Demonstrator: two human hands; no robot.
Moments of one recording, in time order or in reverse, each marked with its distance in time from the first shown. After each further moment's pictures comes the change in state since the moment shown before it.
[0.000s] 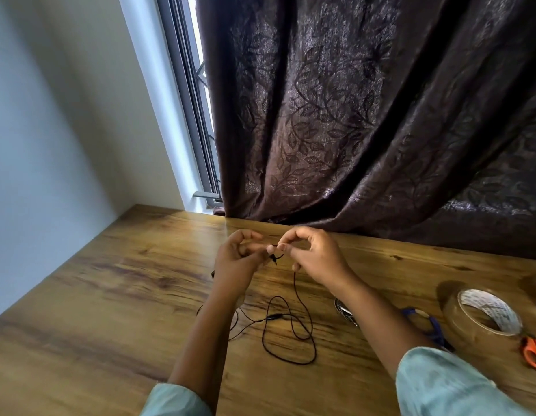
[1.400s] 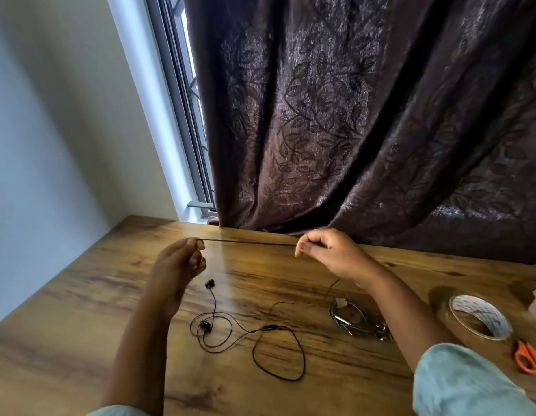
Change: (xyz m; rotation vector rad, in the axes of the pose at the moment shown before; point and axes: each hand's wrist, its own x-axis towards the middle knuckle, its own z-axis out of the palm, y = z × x) left_hand 0.007 0.029 -0.071 -0.110 -0.010 0.044; right_hand 0.009 0.002 -0.050 -0.200 -0.181 0.016
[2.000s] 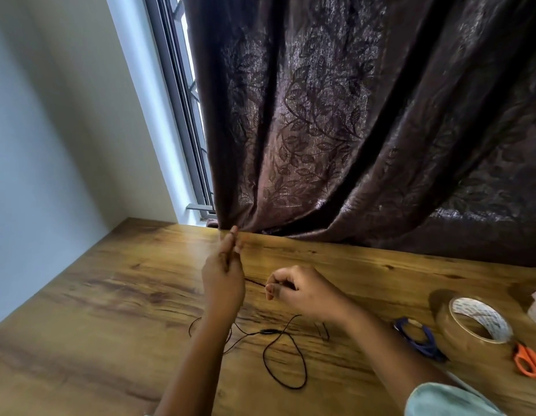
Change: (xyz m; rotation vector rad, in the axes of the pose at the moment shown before) left_hand -0.008 -0.034 0.068 0.458 0.197 0.298; right_hand -0.023 -0.018 0.048 -0.086 -0.212 -0.044
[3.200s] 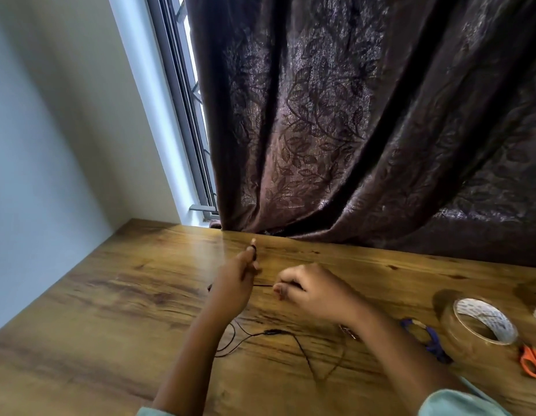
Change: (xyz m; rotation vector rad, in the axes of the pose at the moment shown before) left_hand 0.008 -0.019 -0.008 0.282 -0.418 -0.074; right_hand -0.003 0.001 -0.009 -0.172 0.031 -0.072
